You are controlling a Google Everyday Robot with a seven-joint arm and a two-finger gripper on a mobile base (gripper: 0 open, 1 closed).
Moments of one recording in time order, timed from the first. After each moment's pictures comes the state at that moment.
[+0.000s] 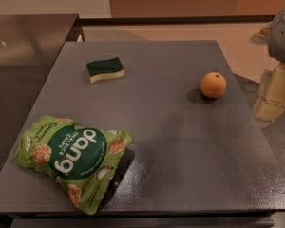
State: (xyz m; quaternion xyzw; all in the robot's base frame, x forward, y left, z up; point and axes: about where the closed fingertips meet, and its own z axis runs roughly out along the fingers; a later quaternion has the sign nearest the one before) arm 0.438 -0.217 0.976 -0.60 0.78 -0.03 0.16
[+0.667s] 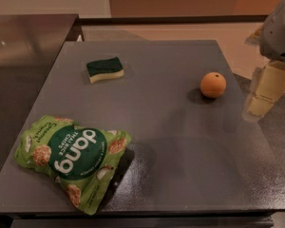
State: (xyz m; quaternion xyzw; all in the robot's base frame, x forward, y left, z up) arm 0.455 -0.219 0.966 -0.59 0.79 -0.03 0.16
